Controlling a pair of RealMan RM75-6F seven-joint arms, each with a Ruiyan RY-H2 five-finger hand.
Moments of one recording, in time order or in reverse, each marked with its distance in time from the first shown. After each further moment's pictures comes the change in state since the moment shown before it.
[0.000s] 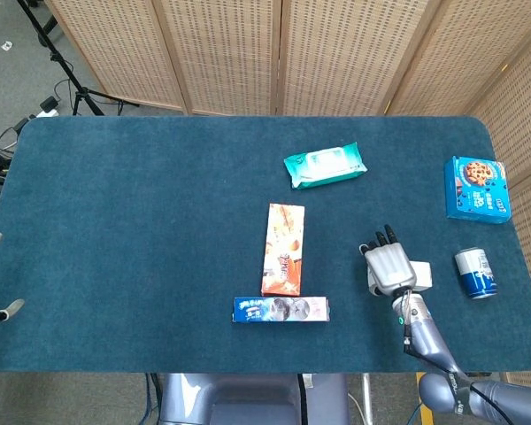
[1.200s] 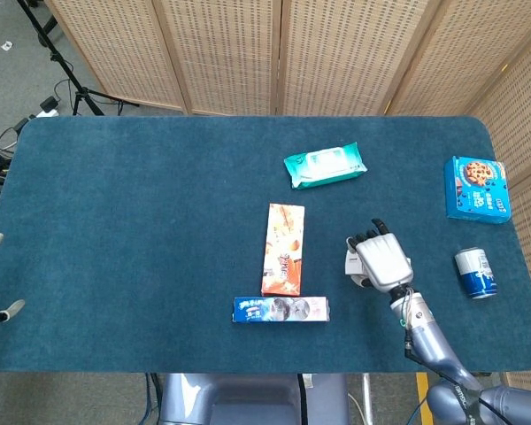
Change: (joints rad) left arm 0.002 0.004 0.004 0.000 0.013 0.004 -0.009; right arm -0.027 0.056 0.010 -0.050 -0.315 0.128 0.370
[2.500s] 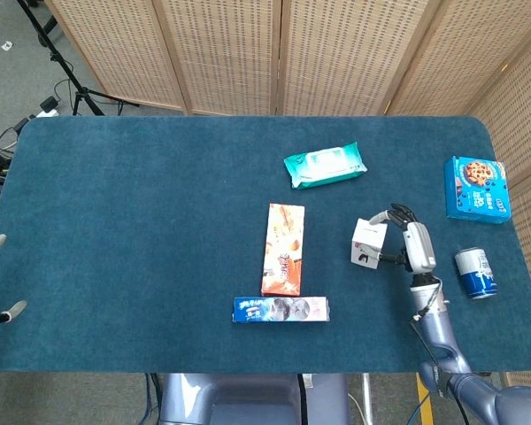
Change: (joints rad) left arm -0.001 -0.003 0.004 -0.005 0.004 -0.003 0.012; right arm -0.101 -0.446 0.095 0.936 -0.226 0.161 1.322
